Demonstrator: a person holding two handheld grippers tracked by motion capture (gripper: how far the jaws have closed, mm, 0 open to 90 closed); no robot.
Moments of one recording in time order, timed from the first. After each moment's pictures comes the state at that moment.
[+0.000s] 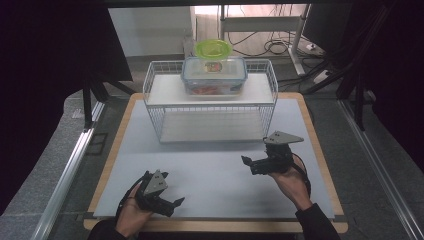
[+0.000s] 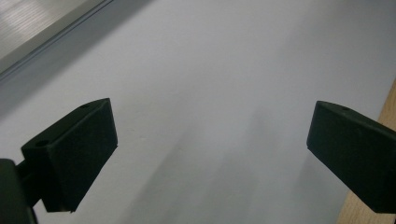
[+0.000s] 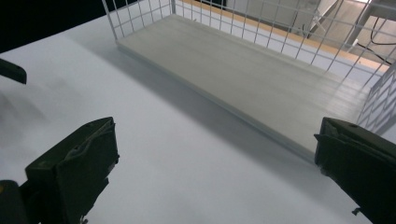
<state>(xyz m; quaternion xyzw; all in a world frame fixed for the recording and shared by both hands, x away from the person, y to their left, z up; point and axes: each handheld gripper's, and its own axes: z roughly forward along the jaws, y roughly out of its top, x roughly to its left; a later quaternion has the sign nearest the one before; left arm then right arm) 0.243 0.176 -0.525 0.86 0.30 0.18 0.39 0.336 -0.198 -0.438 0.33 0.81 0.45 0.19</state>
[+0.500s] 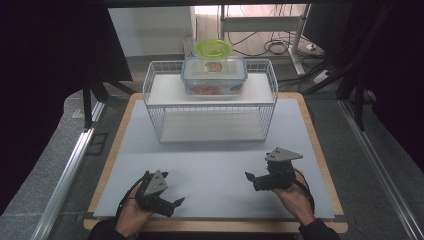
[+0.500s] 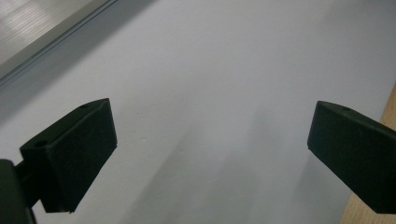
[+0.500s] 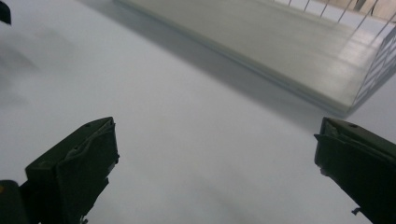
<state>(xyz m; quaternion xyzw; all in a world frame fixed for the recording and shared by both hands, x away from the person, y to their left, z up) 0.242 0.176 -0.526 0.86 0.29 0.18 0.39 0.310 -0.209 -0.473 0.34 0.83 0.41 0.19</state>
